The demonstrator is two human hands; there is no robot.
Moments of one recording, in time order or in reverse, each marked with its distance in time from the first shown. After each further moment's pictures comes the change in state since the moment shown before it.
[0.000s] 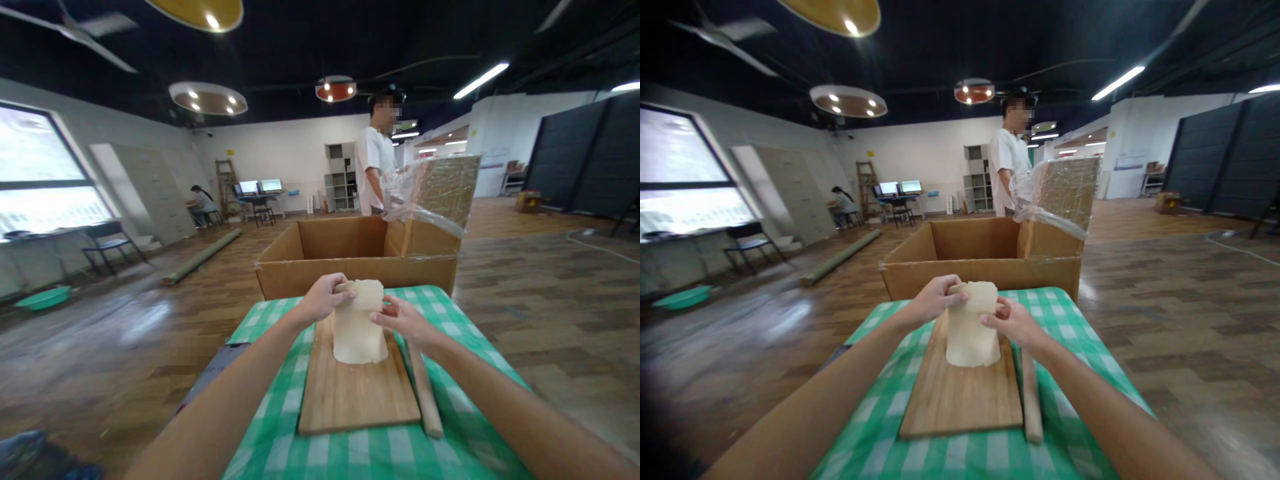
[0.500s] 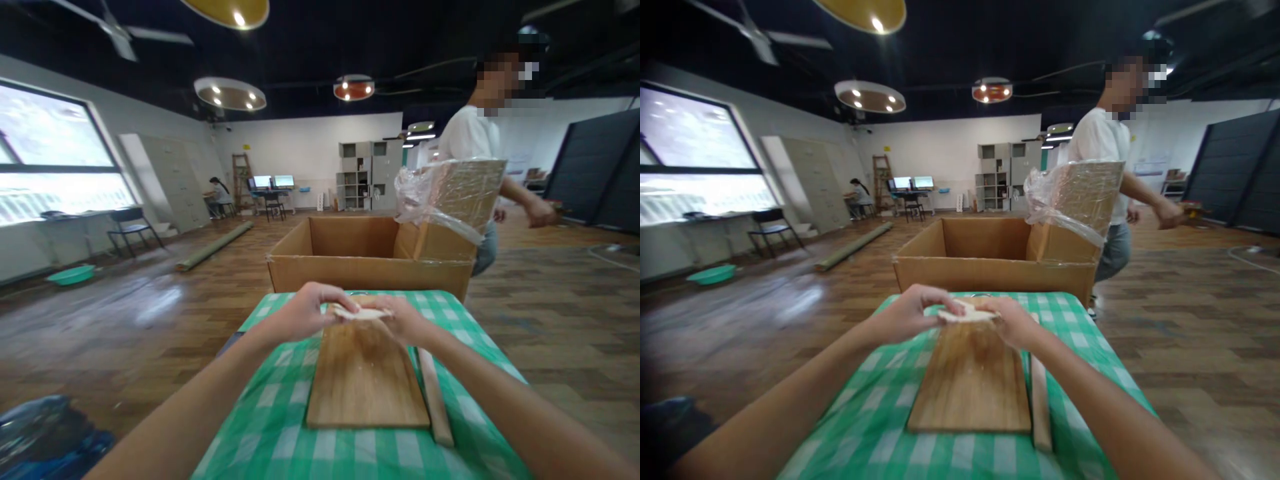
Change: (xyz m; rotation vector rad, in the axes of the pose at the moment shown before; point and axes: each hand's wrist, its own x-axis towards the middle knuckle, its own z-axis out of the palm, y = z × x) left_hand -0.081 0.053 -0.041 0.076 -0.112 0.129; right_hand 0.024 -0.023 0.010 -0.718 -0.178 -0.434
